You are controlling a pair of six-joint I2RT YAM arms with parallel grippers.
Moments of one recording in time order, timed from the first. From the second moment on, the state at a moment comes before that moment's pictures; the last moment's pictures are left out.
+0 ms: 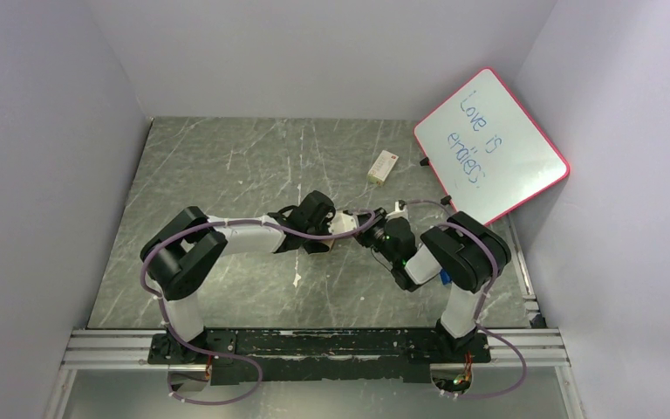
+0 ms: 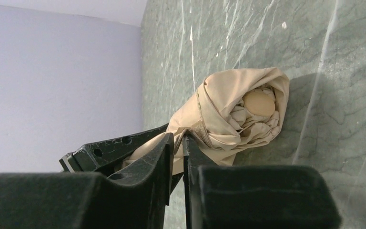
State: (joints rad) left arm -0.85 1.81 0.98 0.01 -0.18 0.65; right arm 0.57 1.80 0.34 1.26 0.01 1.28
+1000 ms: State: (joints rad) left arm -0.85 1.81 0.98 0.01 -0.16 0.61; right arm 0.56 1.98 0.40 1.45 -0.01 1.34
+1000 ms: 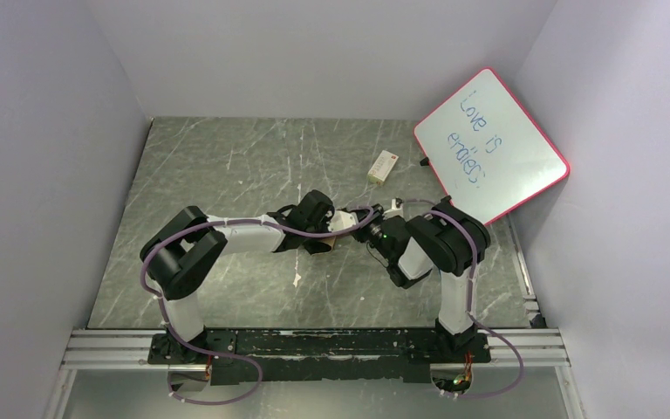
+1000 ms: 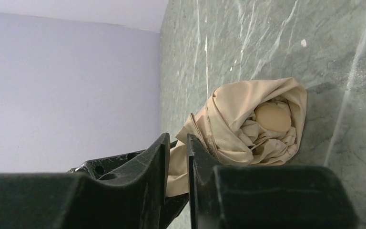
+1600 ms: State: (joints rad) left arm -0.85 1.81 0.98 0.01 -0.15 0.63; right arm 0.54 1.98 0.49 1.36 0.03 1.33
